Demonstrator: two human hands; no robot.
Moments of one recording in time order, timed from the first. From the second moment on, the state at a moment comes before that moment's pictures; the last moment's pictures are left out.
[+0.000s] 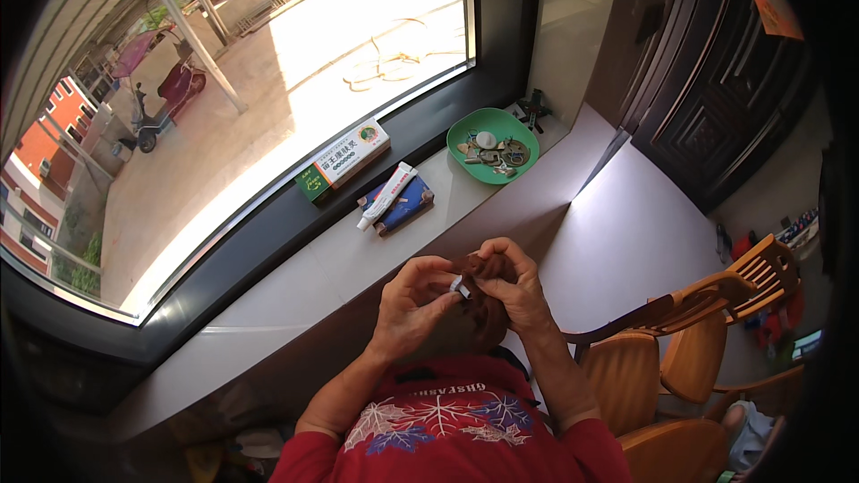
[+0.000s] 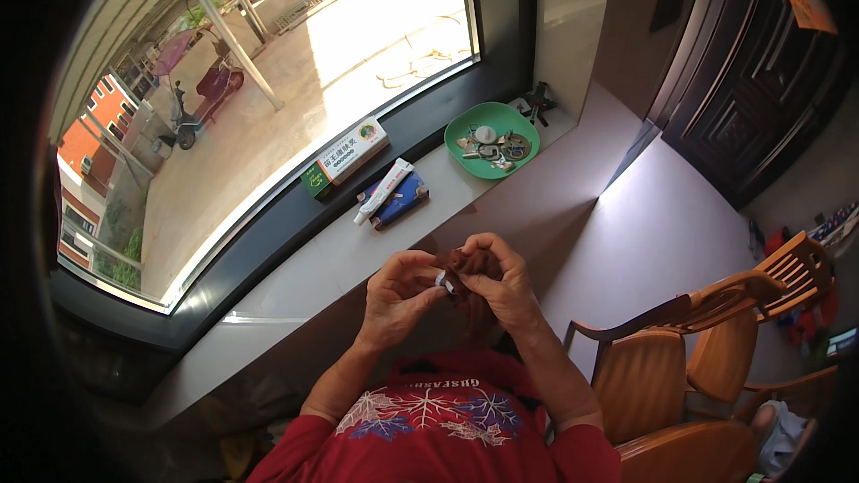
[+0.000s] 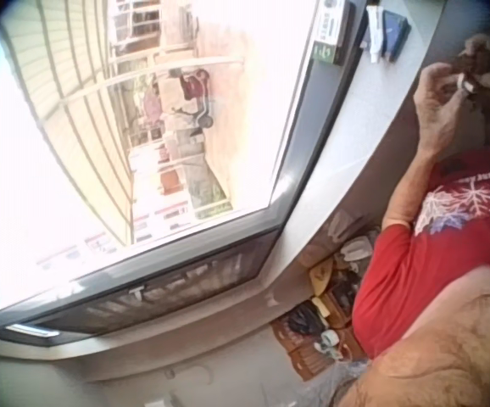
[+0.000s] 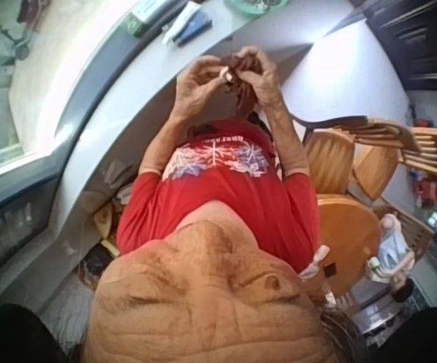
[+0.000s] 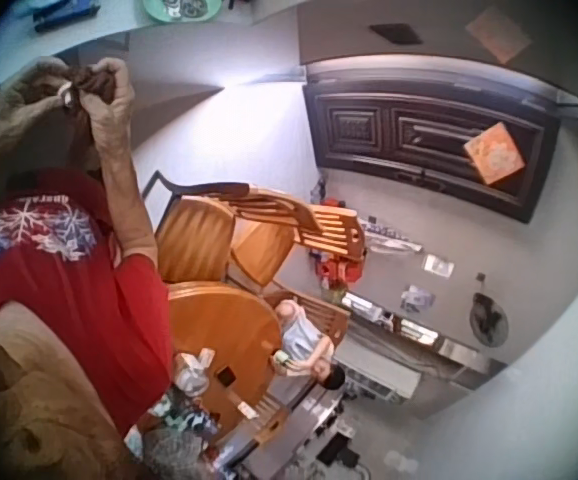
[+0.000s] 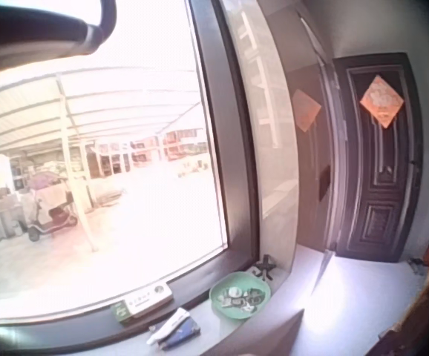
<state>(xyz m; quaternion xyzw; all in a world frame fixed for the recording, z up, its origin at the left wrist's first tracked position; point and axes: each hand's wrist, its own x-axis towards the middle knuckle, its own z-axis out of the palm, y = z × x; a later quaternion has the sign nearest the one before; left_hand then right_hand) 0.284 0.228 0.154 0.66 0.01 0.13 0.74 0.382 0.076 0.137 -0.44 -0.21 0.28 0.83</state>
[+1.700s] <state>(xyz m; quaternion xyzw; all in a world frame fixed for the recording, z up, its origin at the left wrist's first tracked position) 0.244 0.231 0.115 0.30 0.13 0.05 0.94 0.289 0.103 0.129 -0.75 -0.39 -0.34 0.41</state>
